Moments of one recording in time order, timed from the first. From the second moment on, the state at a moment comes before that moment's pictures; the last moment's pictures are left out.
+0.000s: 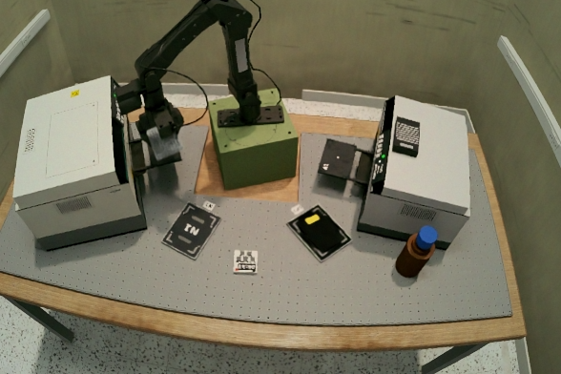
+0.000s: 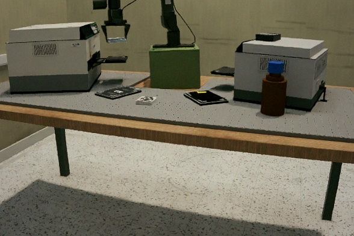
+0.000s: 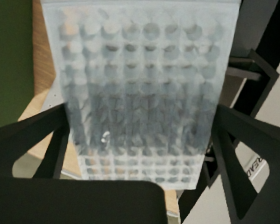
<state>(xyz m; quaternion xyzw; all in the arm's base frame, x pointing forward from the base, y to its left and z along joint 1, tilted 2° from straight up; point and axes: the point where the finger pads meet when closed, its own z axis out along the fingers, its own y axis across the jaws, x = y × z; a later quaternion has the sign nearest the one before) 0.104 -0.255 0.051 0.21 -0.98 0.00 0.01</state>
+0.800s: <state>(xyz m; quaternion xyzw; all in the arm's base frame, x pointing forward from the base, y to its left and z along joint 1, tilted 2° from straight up) 0.053 -0.269 0.056 0.11 -0.99 0.00 0.00</state>
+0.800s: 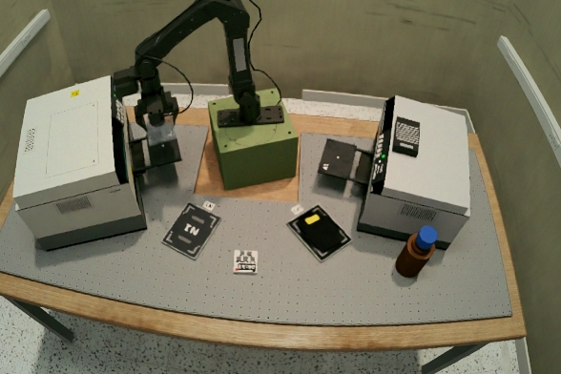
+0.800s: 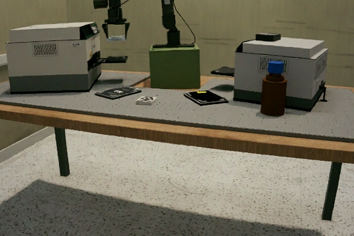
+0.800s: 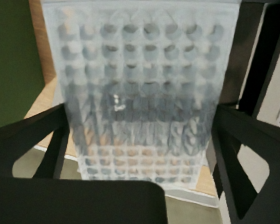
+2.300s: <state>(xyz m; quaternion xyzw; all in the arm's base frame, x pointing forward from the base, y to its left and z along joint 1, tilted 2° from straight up) 0.042 -0.276 0.053 0.11 -0.99 0.00 0.00</state>
